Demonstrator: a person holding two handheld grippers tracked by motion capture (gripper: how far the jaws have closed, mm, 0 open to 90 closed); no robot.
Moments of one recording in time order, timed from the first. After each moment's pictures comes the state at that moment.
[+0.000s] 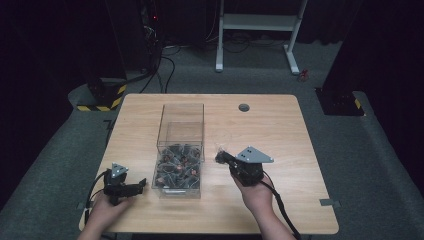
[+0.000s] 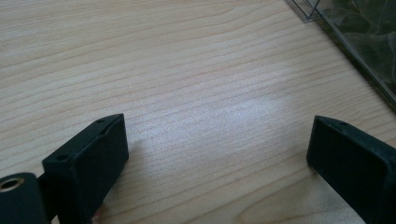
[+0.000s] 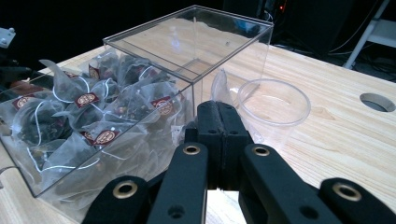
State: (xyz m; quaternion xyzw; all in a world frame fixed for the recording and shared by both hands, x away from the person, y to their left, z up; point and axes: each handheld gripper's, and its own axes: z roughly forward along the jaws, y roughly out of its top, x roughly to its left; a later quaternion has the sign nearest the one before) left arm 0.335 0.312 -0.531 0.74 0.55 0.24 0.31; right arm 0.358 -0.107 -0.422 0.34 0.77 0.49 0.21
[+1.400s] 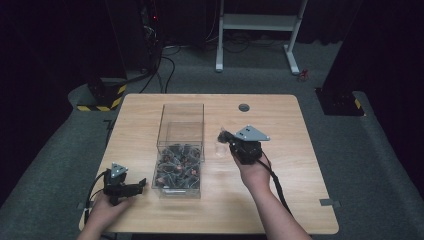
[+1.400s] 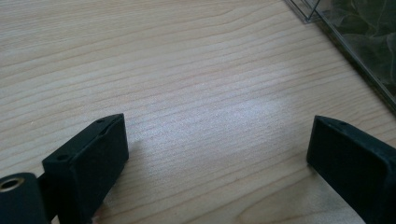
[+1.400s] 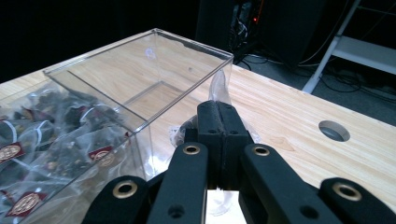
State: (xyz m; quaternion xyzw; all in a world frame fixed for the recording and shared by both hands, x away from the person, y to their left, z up) left arm 0.335 0.312 -0.531 0.73 0.56 0.23 0.32; right arm 0.408 -0.099 -0.401 0.35 0.76 0.47 0.26
